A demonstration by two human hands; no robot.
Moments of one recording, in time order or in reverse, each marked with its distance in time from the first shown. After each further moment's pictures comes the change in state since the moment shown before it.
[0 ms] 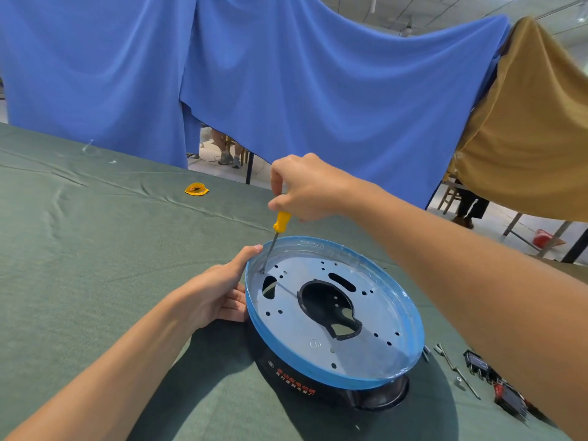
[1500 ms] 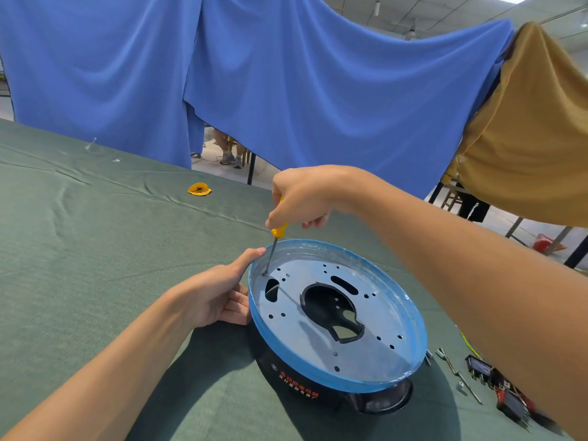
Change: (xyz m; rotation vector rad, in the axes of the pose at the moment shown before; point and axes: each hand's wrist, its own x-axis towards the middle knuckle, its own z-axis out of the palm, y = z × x) left_hand -0.002 0.003 -0.005 -0.022 -0.045 -0.056; right_hand 0.007 -0.012 -0.006 0.028 -0.238 0.106
